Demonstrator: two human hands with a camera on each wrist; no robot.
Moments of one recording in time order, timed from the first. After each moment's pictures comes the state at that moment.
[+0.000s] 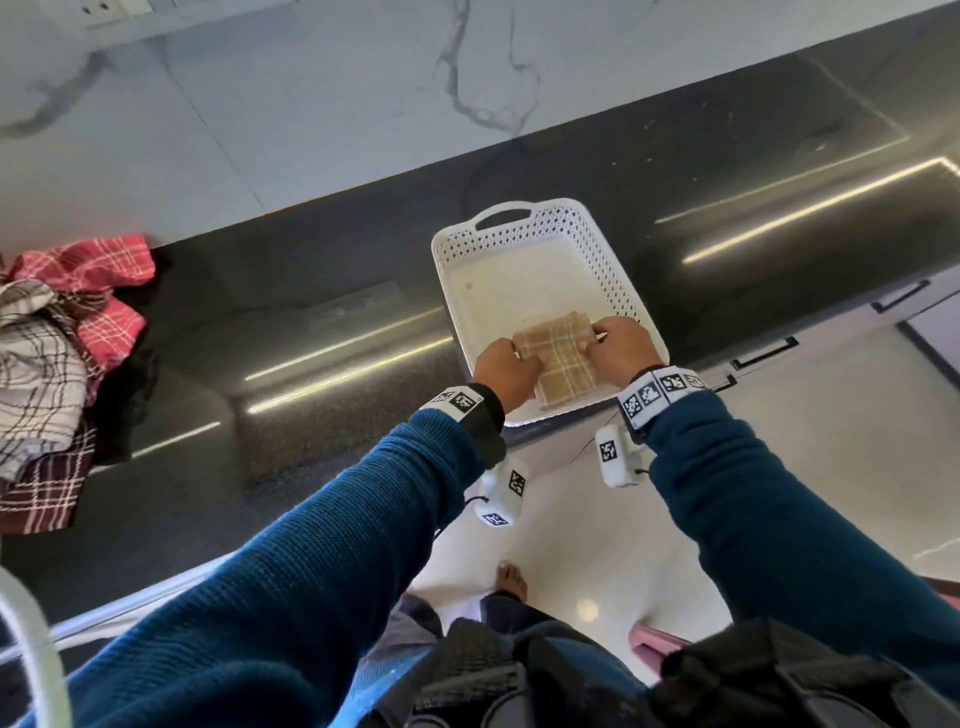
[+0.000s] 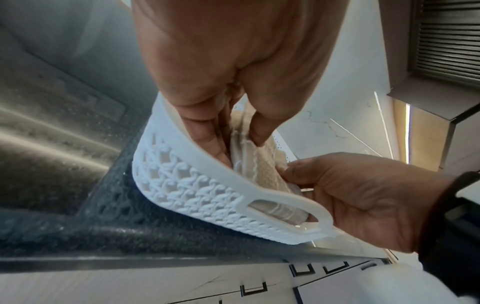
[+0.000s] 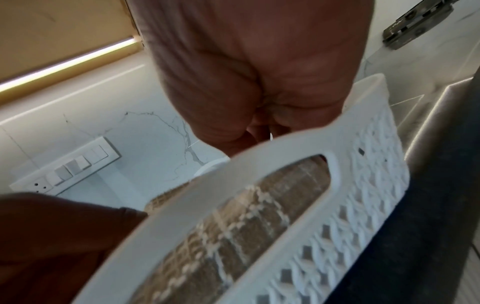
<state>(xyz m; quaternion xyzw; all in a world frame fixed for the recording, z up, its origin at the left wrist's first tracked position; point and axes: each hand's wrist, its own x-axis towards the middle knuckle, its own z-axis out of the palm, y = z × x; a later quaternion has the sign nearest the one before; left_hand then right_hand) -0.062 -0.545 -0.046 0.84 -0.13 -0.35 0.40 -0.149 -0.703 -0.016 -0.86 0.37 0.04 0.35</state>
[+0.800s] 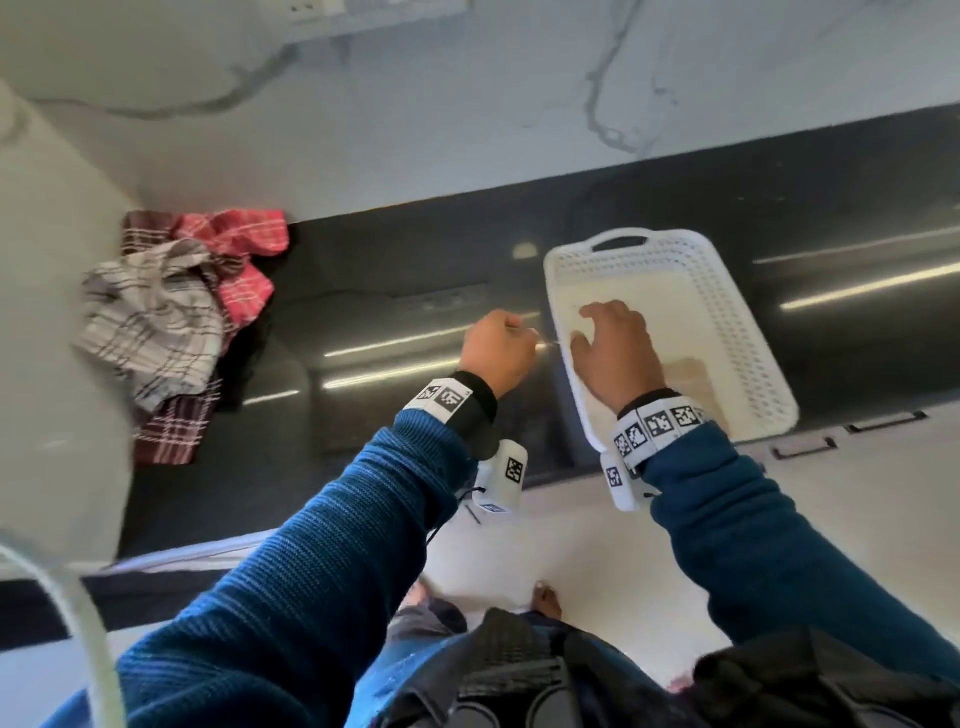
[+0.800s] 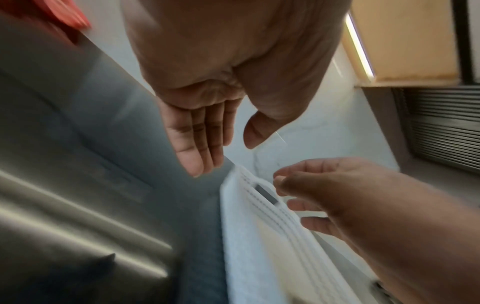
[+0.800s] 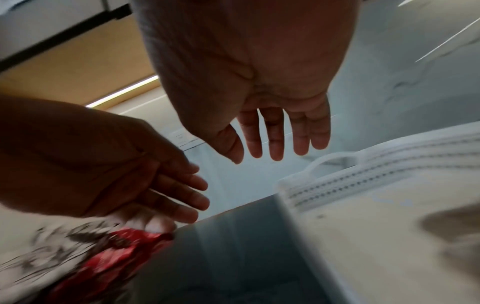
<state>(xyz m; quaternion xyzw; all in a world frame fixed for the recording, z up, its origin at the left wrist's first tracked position) 0.012 -0.428 0.010 0.87 -0.05 -0.20 0.44 -0.068 -0.571 0.022 -0.94 0.21 -0.06 0.25</state>
